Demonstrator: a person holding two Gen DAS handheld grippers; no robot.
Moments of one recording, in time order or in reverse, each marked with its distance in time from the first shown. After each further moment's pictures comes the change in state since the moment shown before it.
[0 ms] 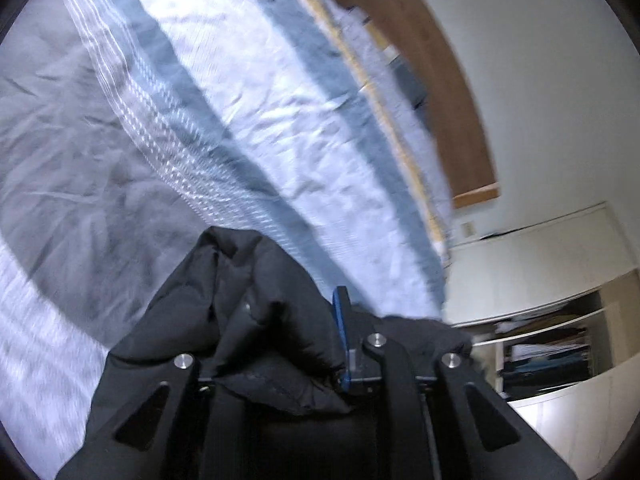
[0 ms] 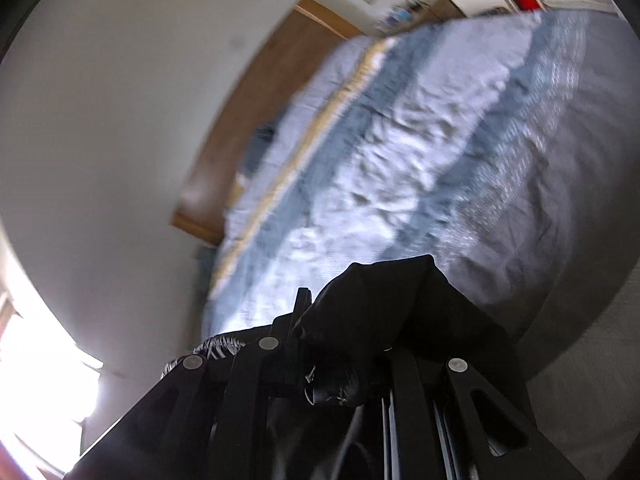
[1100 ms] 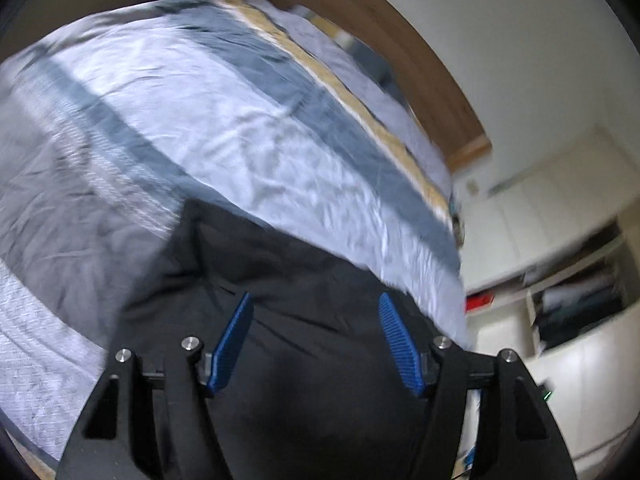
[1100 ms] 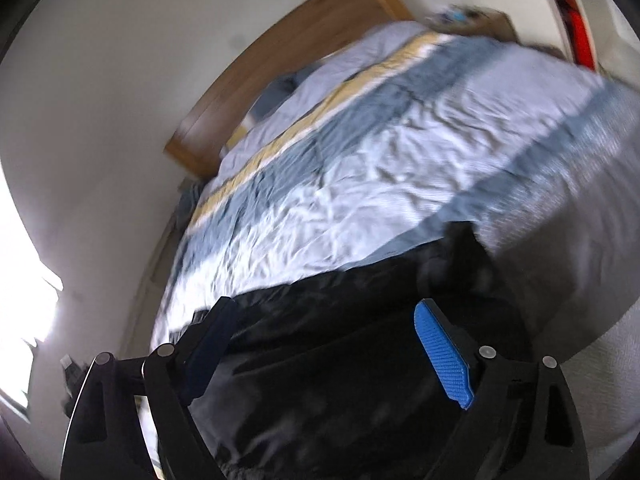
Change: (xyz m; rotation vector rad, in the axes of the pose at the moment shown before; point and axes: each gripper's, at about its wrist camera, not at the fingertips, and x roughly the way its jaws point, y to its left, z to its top) left arm -0.039 -0.108 -0.029 0.291 0.013 0.061; right arm -0.022 0.108 -0.032 -0.336 0.112 -0.059
